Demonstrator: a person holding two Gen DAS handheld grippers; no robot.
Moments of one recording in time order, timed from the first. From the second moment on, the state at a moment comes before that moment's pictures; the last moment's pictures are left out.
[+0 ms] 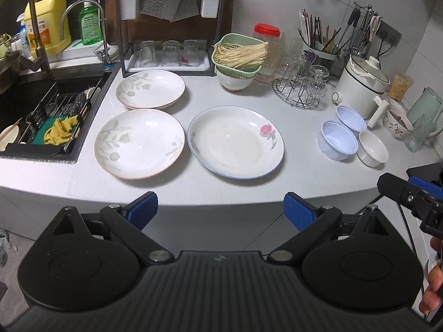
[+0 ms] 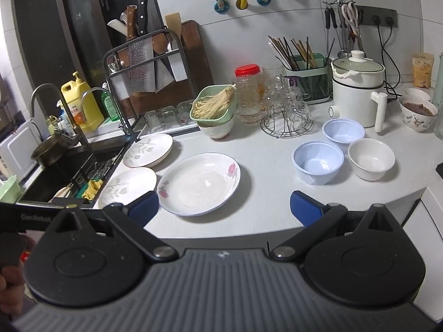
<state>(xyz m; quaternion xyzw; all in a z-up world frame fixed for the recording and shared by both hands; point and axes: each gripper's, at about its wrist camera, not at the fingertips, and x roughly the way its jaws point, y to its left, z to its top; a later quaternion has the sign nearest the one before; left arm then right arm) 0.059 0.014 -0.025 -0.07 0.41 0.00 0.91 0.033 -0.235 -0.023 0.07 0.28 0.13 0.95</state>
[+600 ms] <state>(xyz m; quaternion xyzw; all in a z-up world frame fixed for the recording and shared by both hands) 0.152 0.101 -0.051 -0.04 0.43 -0.06 0.90 0.084 -0.154 -0.039 0.07 0.32 0.09 0.94</state>
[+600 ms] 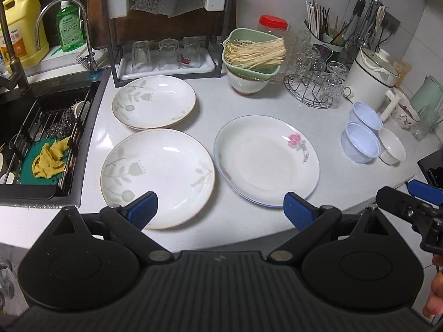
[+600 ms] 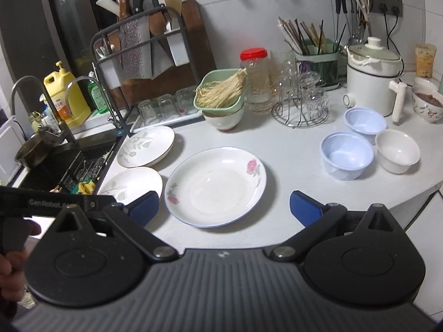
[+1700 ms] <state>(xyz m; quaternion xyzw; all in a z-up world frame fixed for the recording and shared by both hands) 0.282 0.259 -0.167 -0.08 0.49 -0.10 0.86 0.187 -0.006 -0.130 0.14 0.45 0.11 0.87</state>
